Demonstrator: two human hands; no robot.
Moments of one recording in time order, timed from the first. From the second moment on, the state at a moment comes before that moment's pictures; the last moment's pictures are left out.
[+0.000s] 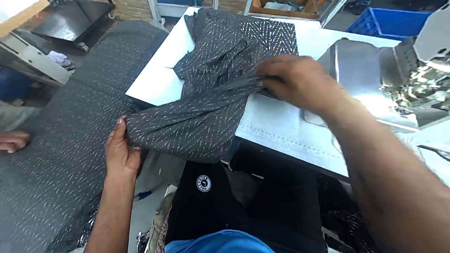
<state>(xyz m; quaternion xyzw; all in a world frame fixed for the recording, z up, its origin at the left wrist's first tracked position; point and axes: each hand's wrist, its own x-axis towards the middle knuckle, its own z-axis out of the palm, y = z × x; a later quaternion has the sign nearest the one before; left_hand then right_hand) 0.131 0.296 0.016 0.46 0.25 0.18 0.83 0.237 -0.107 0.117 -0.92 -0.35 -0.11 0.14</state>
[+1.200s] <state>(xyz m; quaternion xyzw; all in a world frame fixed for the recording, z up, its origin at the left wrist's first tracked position) 0.069 0.186 0.089 0.73 -0.42 -0.25 0.48 0.158 -0.106 0.081 -0.96 -0.16 -0.11 0.22</state>
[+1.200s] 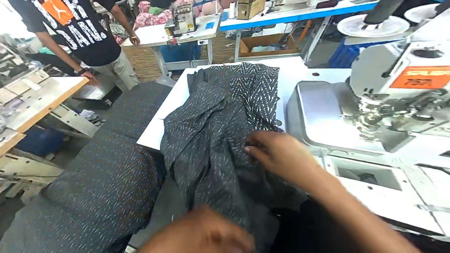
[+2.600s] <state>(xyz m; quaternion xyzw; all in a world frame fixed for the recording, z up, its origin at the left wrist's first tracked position) 0.497 0.003 0.074 0.95 -0.21 0.01 0.24 0.143 -0.122 0.010 -0.95 -0.07 -0.21 0.23</state>
